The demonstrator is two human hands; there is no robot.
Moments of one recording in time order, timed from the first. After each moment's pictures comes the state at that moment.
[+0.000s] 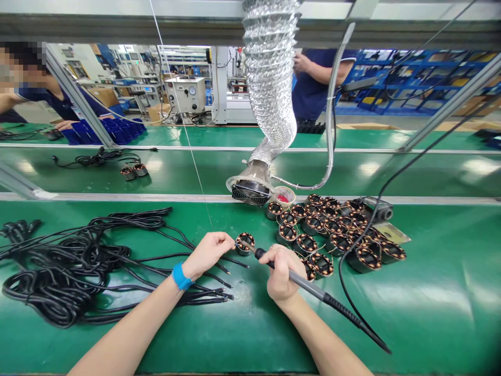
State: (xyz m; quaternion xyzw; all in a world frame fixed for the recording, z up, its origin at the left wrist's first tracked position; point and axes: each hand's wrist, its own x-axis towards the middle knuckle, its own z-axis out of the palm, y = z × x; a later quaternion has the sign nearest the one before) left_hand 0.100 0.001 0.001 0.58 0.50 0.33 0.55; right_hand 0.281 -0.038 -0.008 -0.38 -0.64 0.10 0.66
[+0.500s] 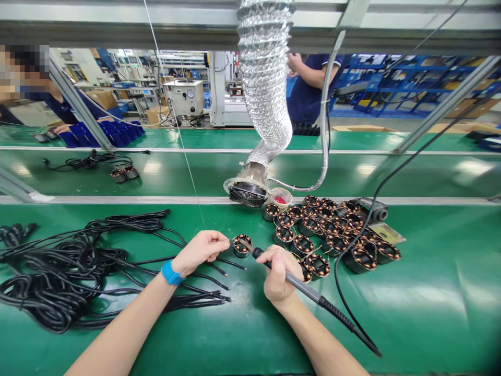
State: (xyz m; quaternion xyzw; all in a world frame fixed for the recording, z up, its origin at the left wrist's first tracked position) left_hand 0.084 0.010 -0.001 0.53 0.46 0.31 0.64; right_hand 0.279 -0.038 -0.007 -0.38 -0.62 0.07 0.68
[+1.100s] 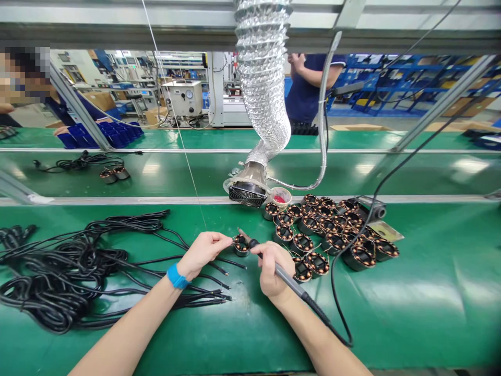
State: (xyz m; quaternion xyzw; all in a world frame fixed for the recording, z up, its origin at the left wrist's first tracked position) left_hand 0.095 0.005 0.003 0.51 0.51 0.33 0.61; right_hand 0.278 -0.034 -0.009 -0.39 -0.67 0.07 0.63
